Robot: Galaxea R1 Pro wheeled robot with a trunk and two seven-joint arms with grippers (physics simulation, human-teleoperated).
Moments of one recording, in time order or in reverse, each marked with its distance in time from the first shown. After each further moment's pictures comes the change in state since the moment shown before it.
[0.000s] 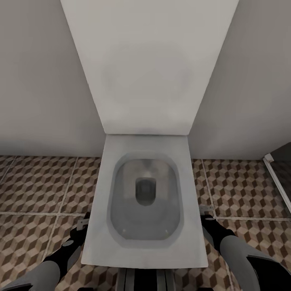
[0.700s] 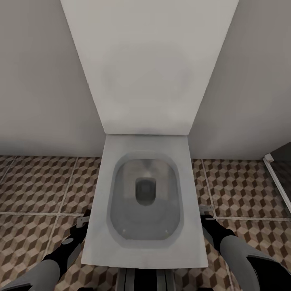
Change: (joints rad) left arm 0.000 0.002 0.000 -0.030 0.000 0.000 -0.001; right arm 0.000 0.000 -0.001 0.000 0.000 0.000 -0.001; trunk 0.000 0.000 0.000
